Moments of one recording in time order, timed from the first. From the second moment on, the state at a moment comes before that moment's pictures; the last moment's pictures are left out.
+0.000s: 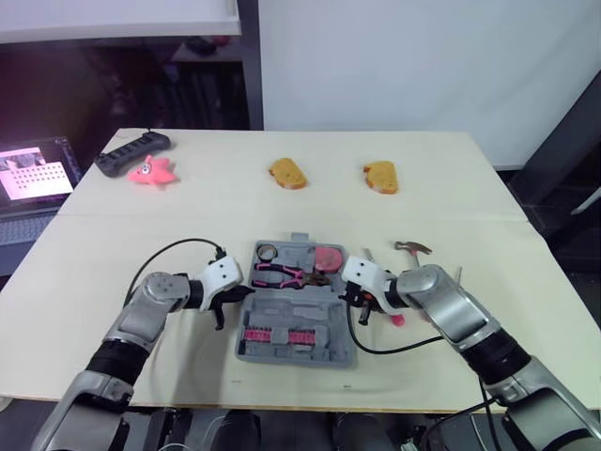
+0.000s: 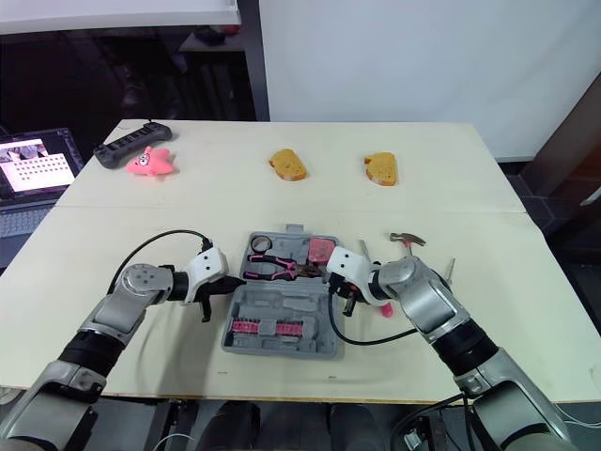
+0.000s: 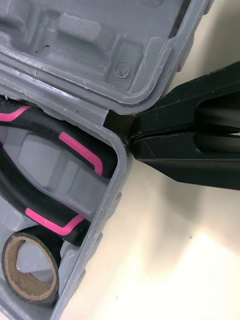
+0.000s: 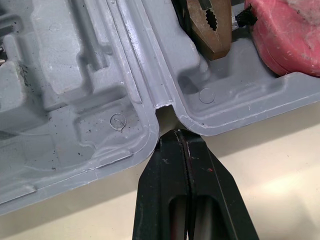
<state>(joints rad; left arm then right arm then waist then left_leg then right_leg) -0.40 0.57 -0.22 0.35 0.02 0.08 -1.02 -0.49 -0.61 0.45 -0.02 -0.04 0.71 0.91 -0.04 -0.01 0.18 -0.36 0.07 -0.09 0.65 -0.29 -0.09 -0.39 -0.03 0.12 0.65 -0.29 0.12</state>
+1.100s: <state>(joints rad) -0.21 0.62 -0.14 0.12 -0.02 0.20 -1.02 -0.41 -0.56 0.46 -0.20 -0.06 0.87 0.86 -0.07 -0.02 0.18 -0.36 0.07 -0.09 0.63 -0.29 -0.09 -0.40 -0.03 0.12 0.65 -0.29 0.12</state>
